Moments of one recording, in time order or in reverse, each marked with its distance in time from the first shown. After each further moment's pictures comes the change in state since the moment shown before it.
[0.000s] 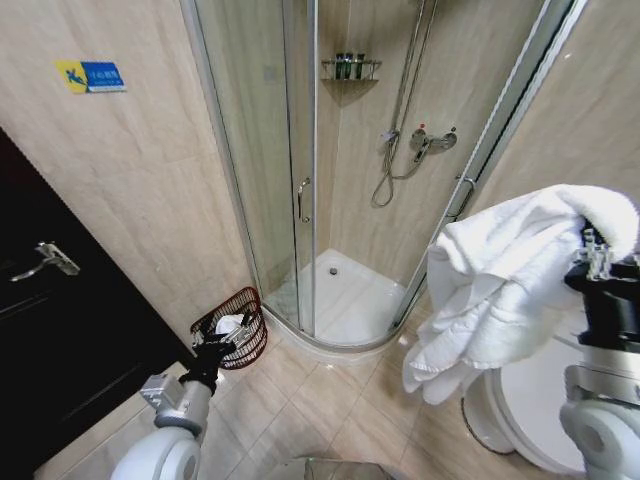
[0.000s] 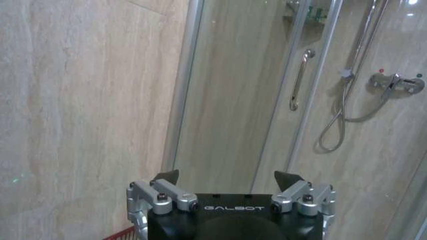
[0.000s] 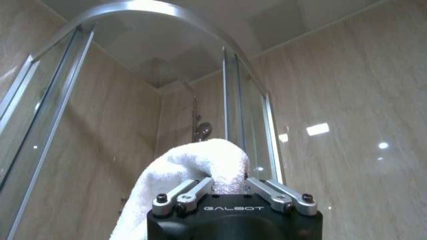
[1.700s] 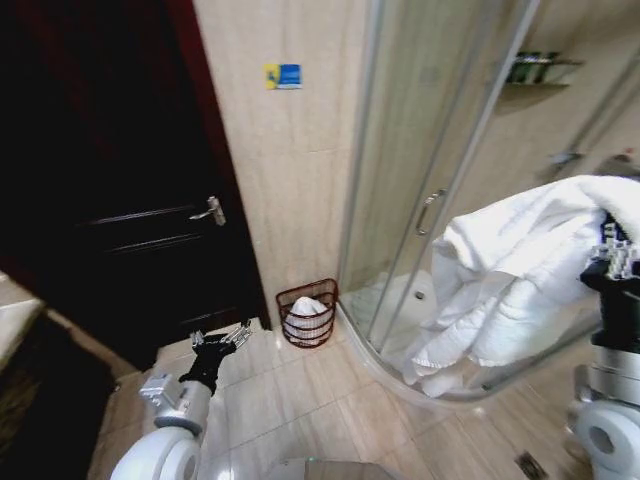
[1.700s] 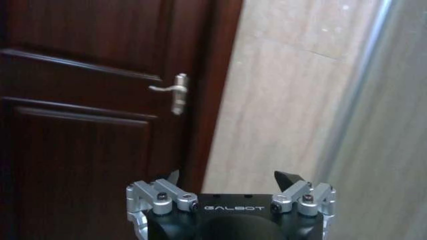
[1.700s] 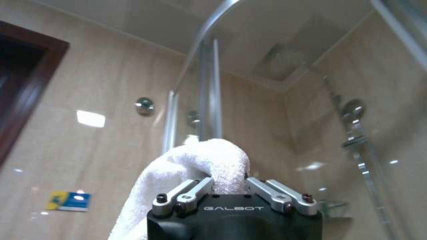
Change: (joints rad) left arm 0.000 0.000 0.000 0.000 0.000 0.000 0.000; right arm 0.003 -0.007 0.029 0.000 0.034 0.046 -0.013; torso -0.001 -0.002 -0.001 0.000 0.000
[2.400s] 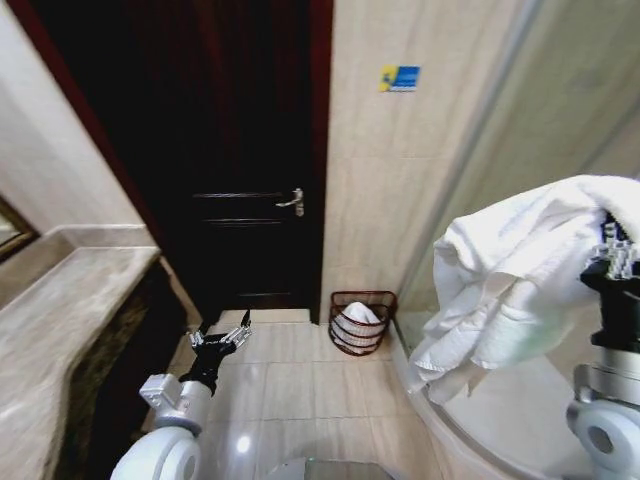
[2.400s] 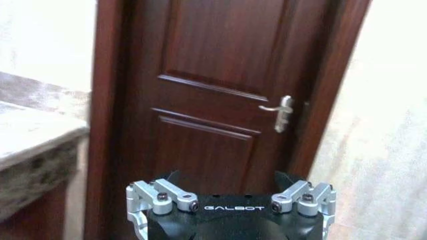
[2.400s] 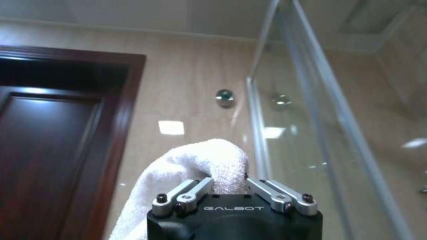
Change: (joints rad) left arm 0.000 0.000 0.000 0.000 0.000 0.000 0.000; right arm 0.006 0.001 -0.004 0.000 -0.008 0.000 -0.005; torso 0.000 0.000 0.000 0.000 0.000
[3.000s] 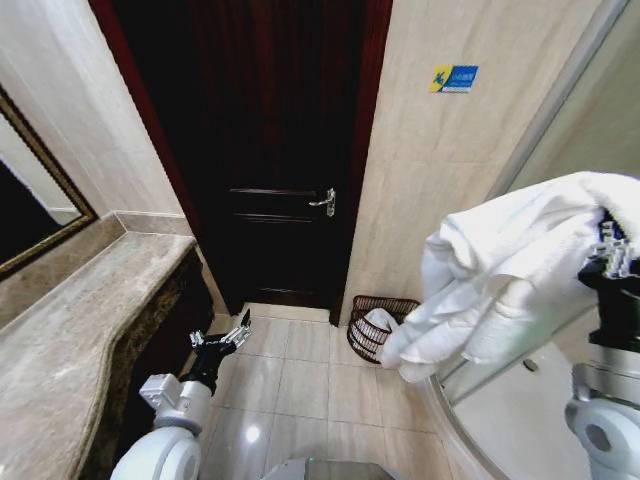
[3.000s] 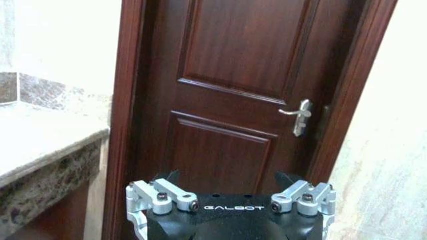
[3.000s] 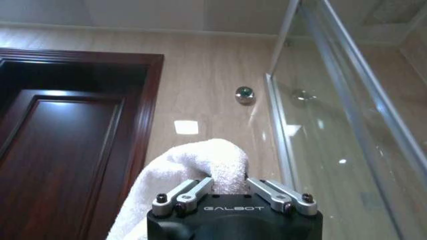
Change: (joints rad) left arm 0.000 0.000 0.000 0.000 0.000 0.000 0.000; right arm 0.004 0.000 -0.010 0.000 -0.013 0.000 -0.005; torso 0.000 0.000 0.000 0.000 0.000
